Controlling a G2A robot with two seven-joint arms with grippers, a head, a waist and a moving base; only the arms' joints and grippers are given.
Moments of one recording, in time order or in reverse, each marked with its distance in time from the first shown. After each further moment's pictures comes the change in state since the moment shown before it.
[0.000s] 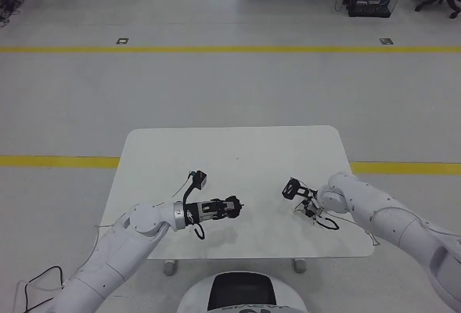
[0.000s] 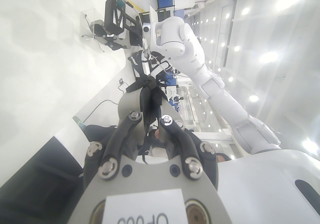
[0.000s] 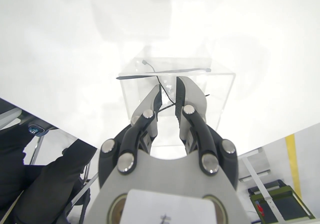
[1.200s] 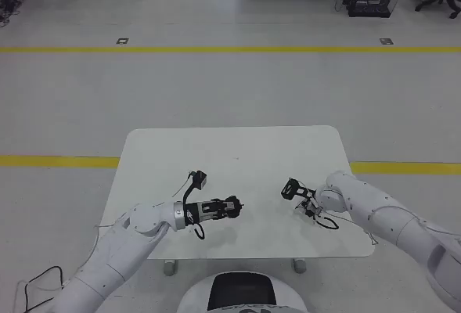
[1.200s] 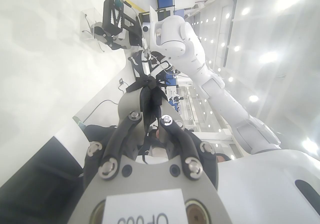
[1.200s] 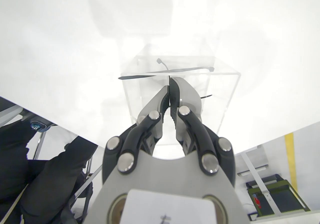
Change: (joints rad) left arm 0.000 0.000 0.000 0.000 0.000 0.000 0.000; right arm 0.009 -0.006 0.000 -0.011 -0.002 0.000 0.049
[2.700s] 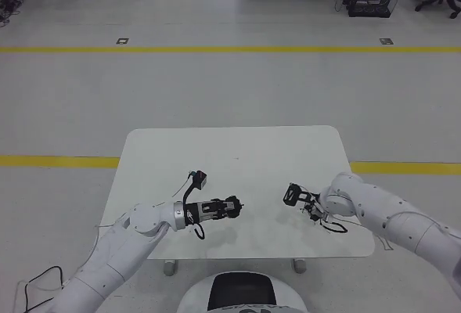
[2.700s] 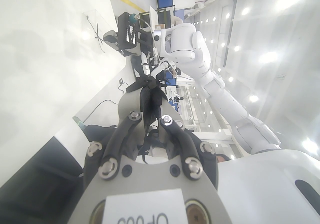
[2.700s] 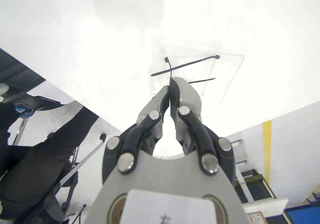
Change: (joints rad) left arm 0.000 0.000 0.000 0.000 0.000 0.000 0.000; right arm -0.001 0.123 0.000 -0.225 -0.032 0.000 0.066
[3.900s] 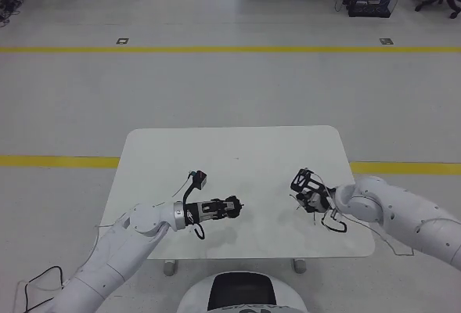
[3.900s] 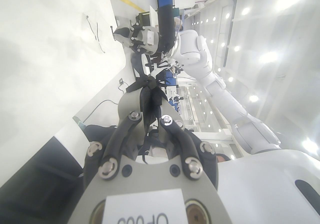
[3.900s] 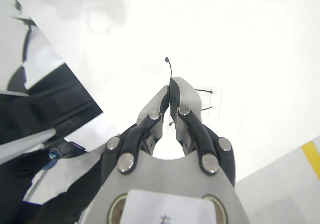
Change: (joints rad) left arm 0.000 0.000 0.000 0.000 0.000 0.000 0.000; right arm -0.003 0.190 0.000 -0.149 0.264 0.000 -0.444
